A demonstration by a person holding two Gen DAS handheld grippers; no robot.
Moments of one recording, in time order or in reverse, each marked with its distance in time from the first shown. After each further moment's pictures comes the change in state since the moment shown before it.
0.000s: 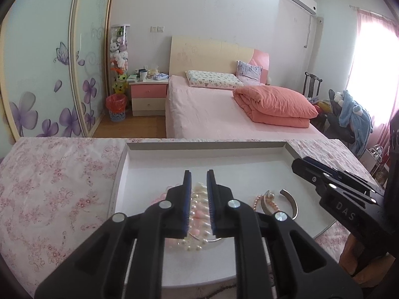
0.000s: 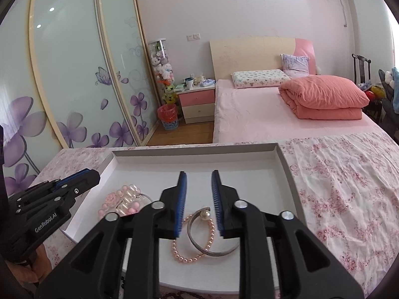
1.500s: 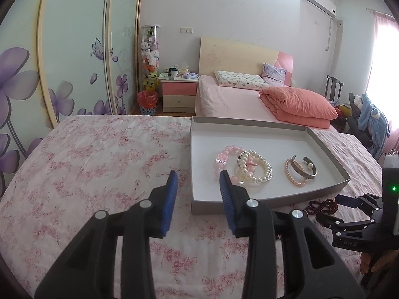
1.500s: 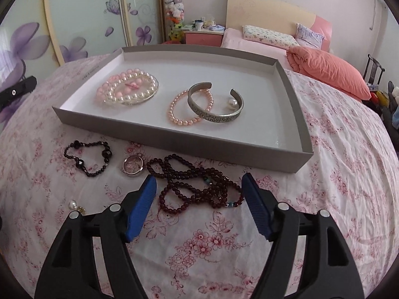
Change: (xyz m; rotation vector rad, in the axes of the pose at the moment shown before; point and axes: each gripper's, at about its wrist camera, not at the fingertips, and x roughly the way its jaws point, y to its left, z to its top) left arm -0.101 0.045 -0.053 -0.036 -0.005 0.156; right arm -0.016 0.007 -0.088 -0.212 0.353 -0.057
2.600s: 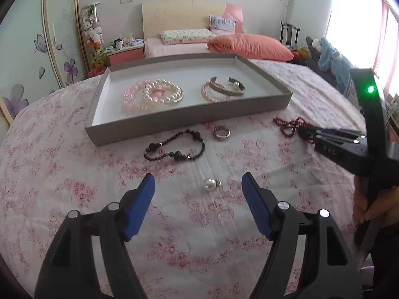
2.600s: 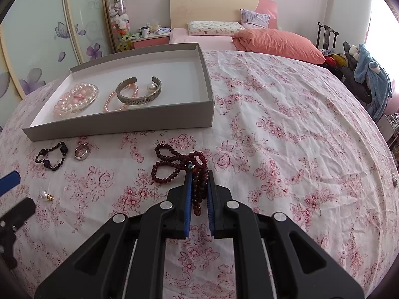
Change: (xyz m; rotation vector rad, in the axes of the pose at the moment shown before) left arm 0.000 -0.101 -0.073 0.226 0.253 -0.201; right arm -0.033 -0.050 -0.040 0.260 -0.018 -0.177
